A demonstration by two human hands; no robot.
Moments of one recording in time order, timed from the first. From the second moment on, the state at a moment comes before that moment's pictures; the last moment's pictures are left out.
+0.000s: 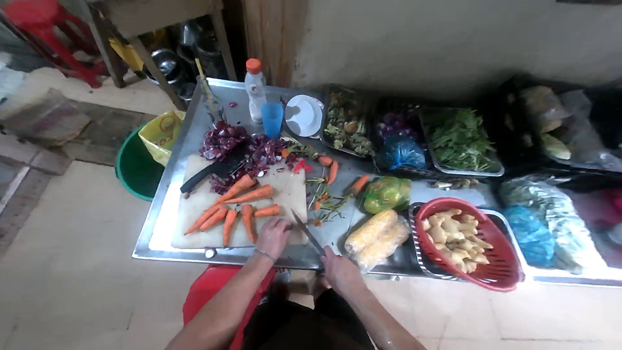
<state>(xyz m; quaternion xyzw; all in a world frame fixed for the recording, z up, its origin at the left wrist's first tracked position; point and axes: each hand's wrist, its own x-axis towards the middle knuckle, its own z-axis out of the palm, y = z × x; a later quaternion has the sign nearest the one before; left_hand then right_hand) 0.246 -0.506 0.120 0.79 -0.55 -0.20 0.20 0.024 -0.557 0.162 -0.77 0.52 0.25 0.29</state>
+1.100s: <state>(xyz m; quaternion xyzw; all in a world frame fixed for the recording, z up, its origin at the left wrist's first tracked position) 0.195 -0.692 0.233 0.68 -0.69 -0.16 0.19 -0.088 -0.507 0.183 -0.68 0.60 -0.11 0.41</state>
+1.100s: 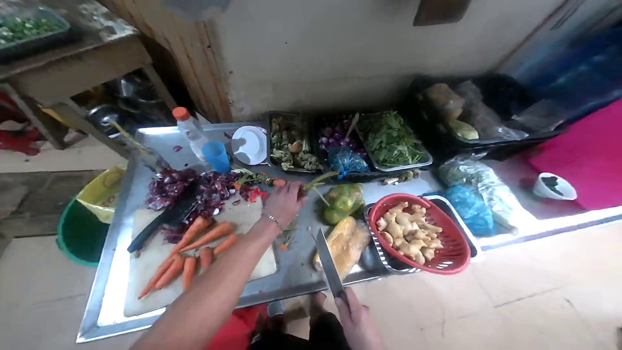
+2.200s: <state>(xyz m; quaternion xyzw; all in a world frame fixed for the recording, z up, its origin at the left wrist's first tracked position) 0.247 -0.500 0.141 0.82 -0.44 -0.30 0.23 0.043 -0.536 0.209 -0.80 0.47 0.26 0.25</state>
